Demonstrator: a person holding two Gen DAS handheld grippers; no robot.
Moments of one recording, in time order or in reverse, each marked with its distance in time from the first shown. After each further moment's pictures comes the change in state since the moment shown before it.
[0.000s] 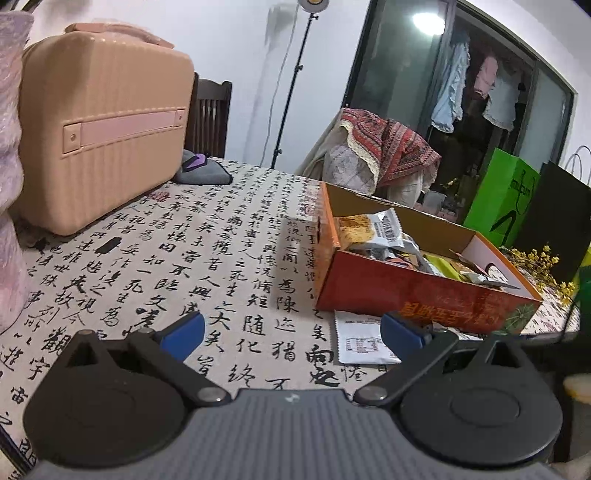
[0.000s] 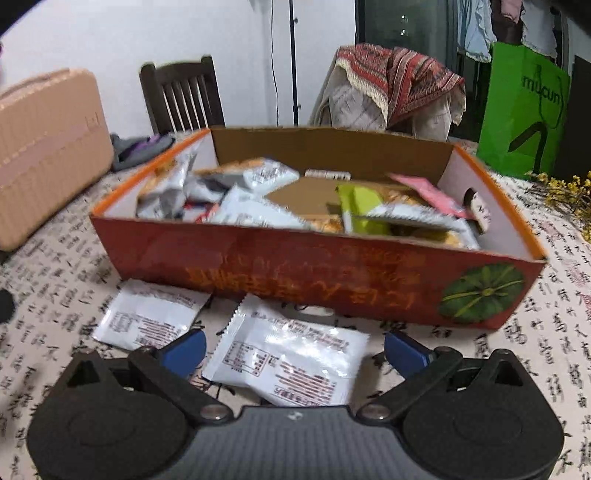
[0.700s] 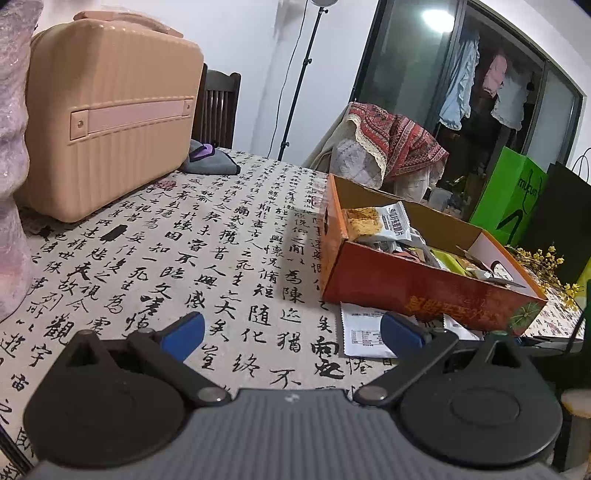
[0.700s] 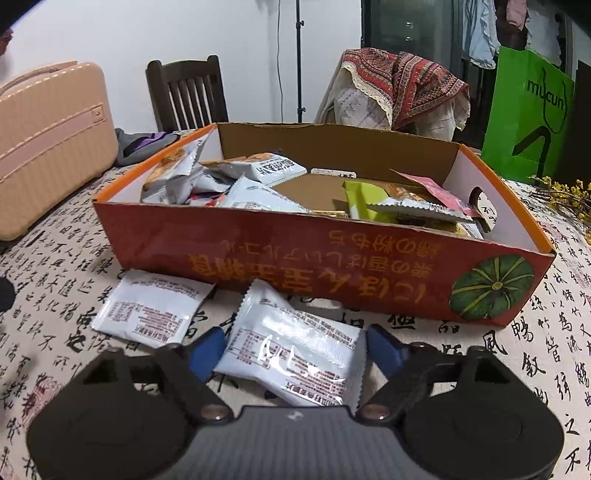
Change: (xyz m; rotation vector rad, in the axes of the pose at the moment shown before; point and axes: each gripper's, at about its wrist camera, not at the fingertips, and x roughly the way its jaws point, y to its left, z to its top) left arm 0.003 0.001 -0.002 -0.020 0.029 0.014; right arm -0.005 0.002 -0.009 -0.021 -0.029 0.011
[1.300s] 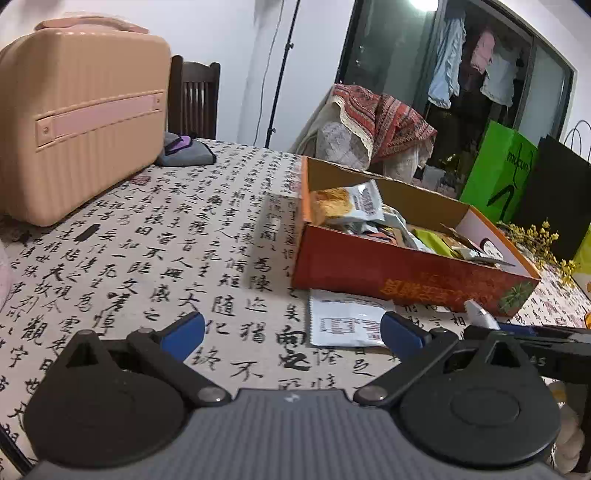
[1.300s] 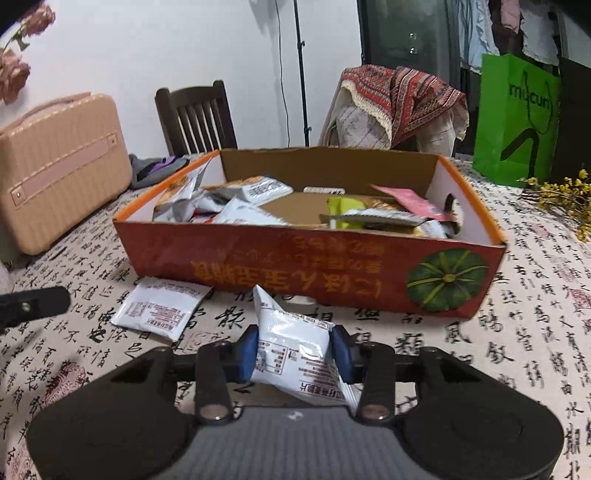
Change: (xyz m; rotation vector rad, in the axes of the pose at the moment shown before) left arm 0.012 -0.032 -0.001 0.065 0.053 -0.012; right arm -0.040 -0.032 -0.013 0.031 -0.075 0.057
